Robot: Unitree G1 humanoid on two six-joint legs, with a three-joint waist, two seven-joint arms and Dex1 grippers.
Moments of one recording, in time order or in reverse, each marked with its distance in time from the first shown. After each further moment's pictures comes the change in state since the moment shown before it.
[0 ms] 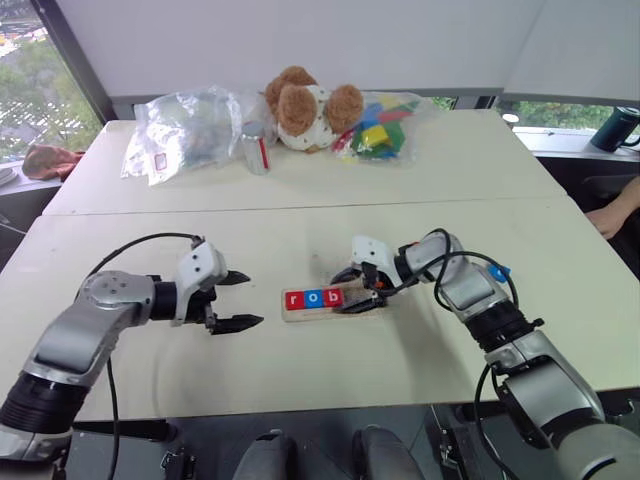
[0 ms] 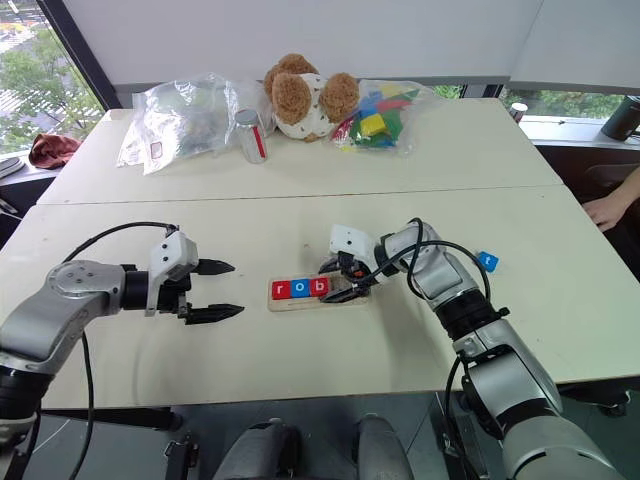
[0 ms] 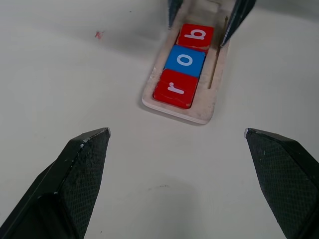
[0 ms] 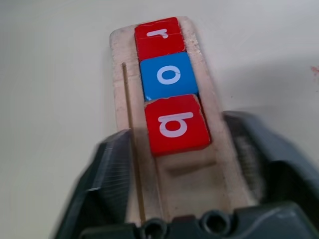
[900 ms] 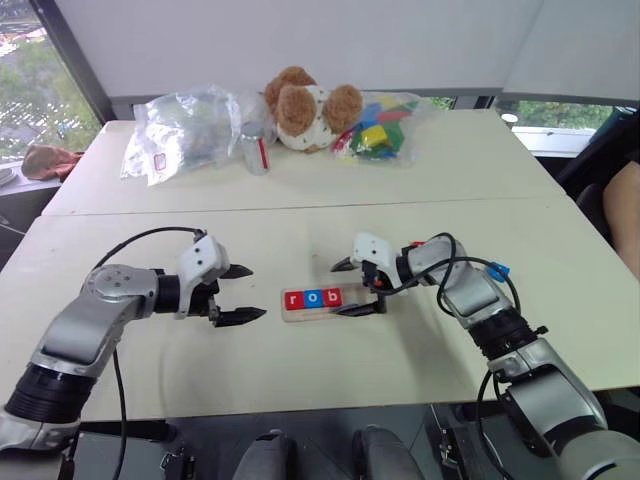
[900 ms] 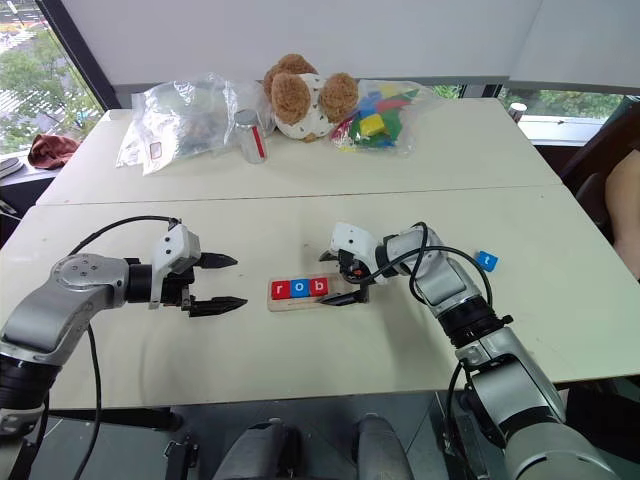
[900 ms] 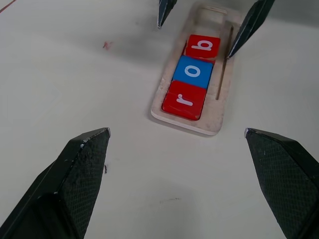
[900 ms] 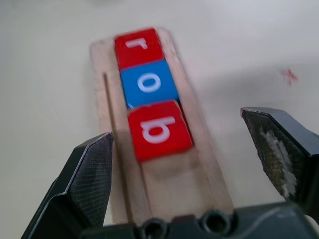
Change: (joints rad) left arm -0.047 -0.016 -0.012 0.041 0.010 -0.010 -0.007; right arm 0.040 -0.007 -0.020 -0.036 0.008 0.012 -0.092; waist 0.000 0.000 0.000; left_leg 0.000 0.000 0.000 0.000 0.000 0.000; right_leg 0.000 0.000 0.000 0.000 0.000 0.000
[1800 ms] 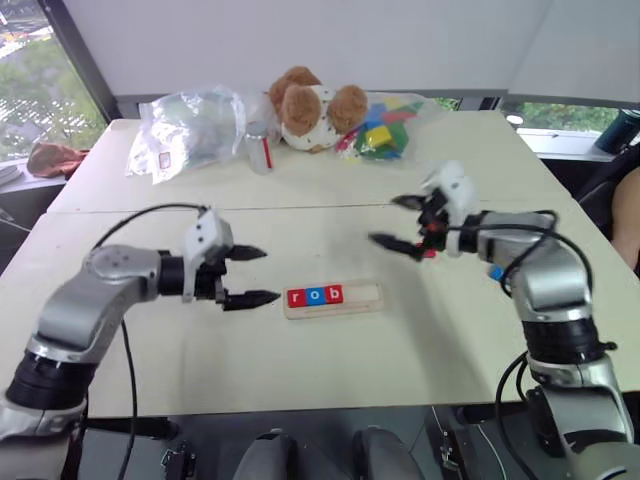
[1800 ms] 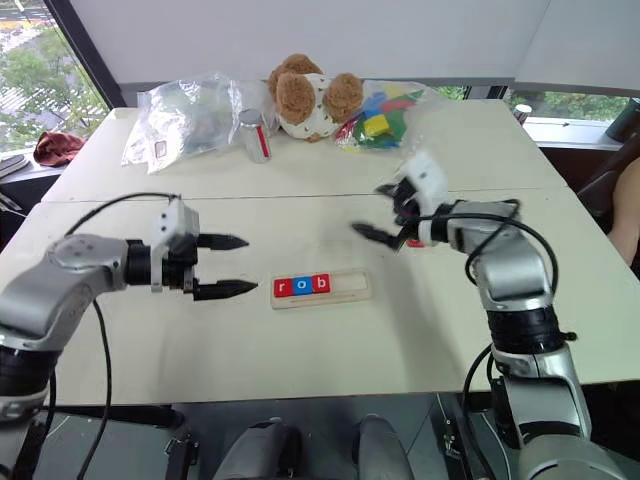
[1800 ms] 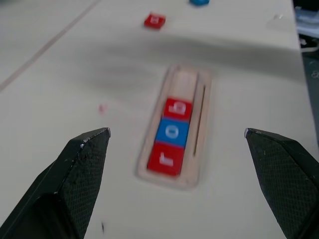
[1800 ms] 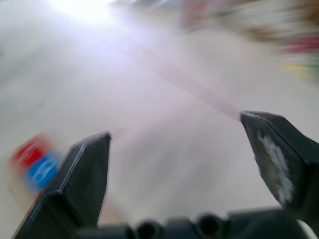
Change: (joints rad) left arm -0.151 -0.036 0.042 -0.097 -0.143 0.134 -0.005; right arm 0.117 0.015 -0.497 -0.531 0.134 0.644 -0.496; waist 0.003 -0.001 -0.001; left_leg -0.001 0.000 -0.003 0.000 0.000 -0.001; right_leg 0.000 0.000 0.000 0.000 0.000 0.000
